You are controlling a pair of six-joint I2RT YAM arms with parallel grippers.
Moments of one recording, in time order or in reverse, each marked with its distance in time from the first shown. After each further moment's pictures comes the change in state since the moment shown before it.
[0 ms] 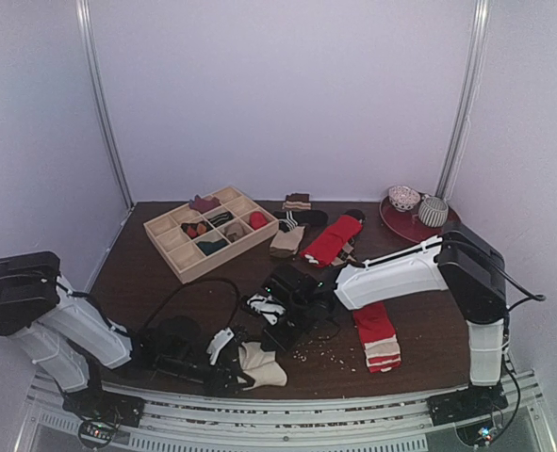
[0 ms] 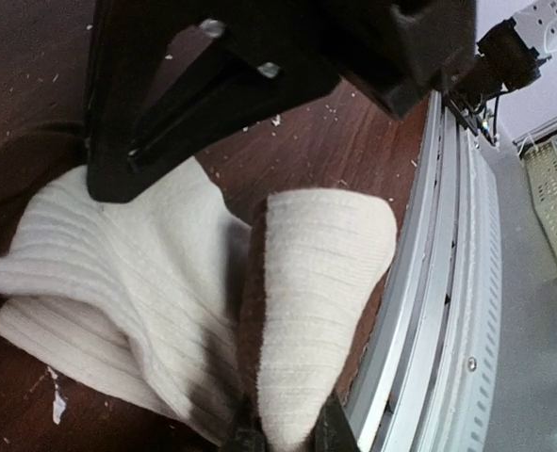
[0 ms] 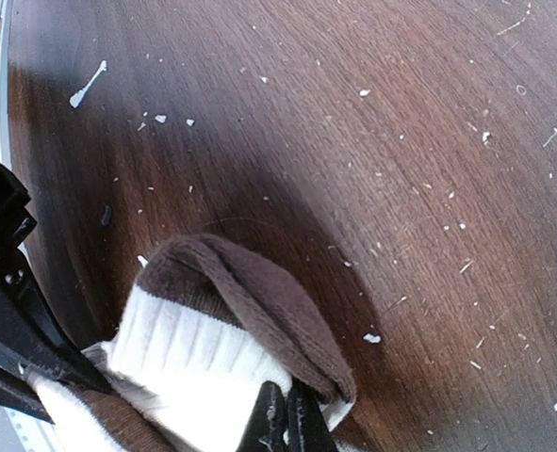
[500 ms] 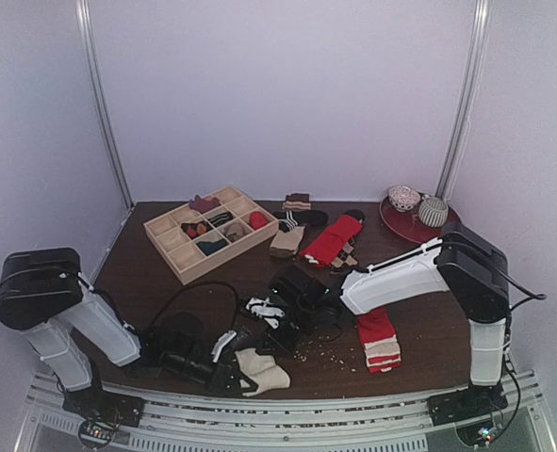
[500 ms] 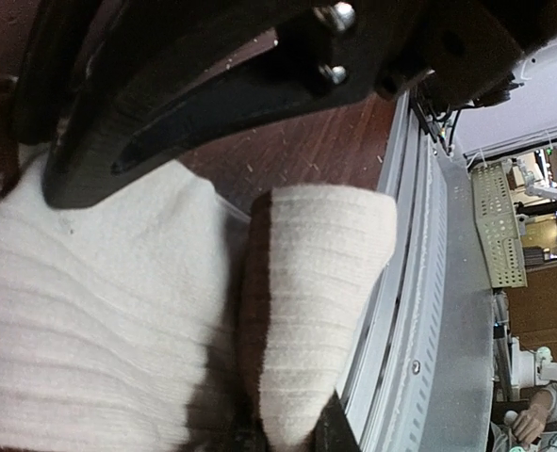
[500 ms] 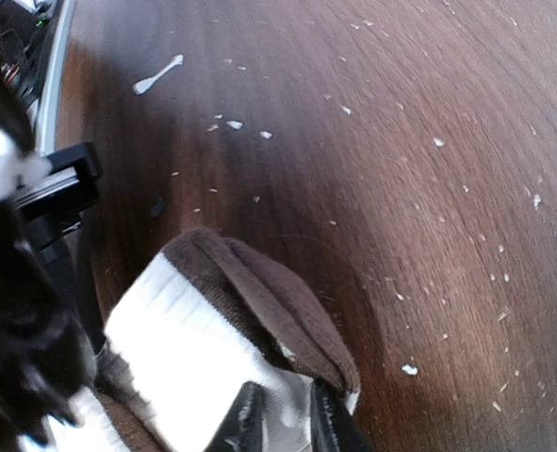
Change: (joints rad) left arm 0.059 0.123 0.002 0.117 0.214 -0.201; right arm -0.010 -0.019 -0.088 0.177 -0.098 -0.136
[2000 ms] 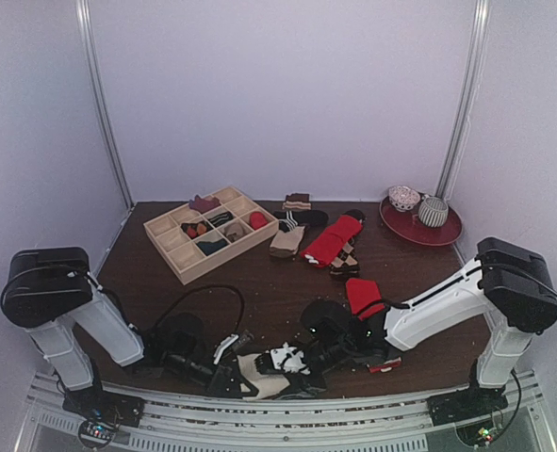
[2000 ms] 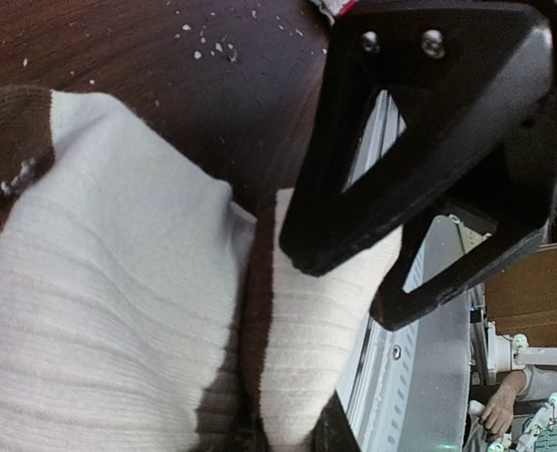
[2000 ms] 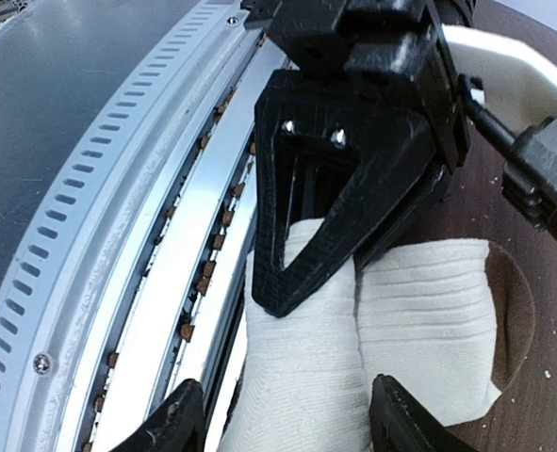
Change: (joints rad) left arm 0.013 0.050 0.003 0.054 0.087 -0.029; right arm 0.143 -0.254 -0.440 0.411 -0.122 -0.475
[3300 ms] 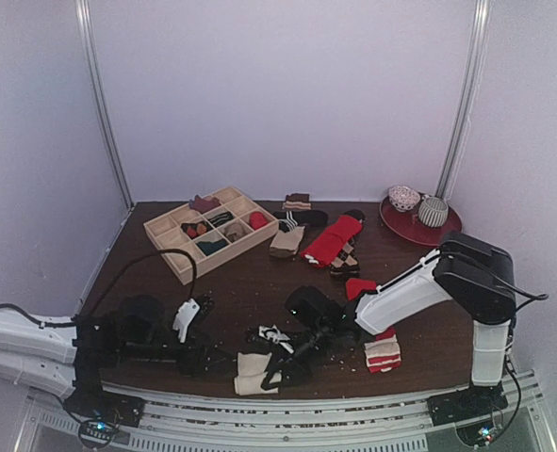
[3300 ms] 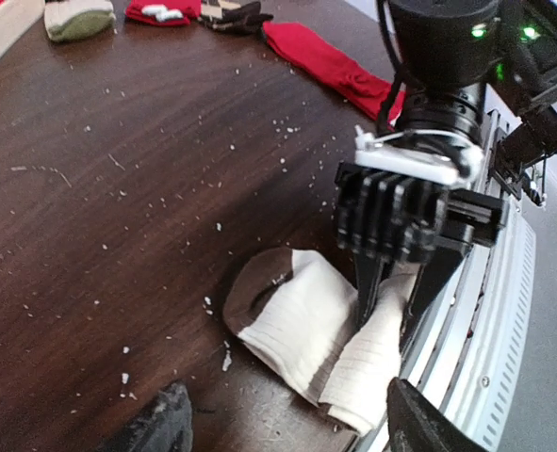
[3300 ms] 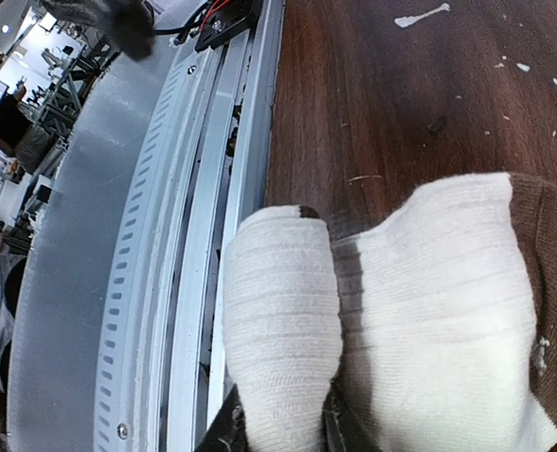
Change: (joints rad) left arm -0.018 -0.750 0.034 -0.738 -0.552 0.319; right arm -0.121 0.222 0.183 -0.108 -0.302 0.449
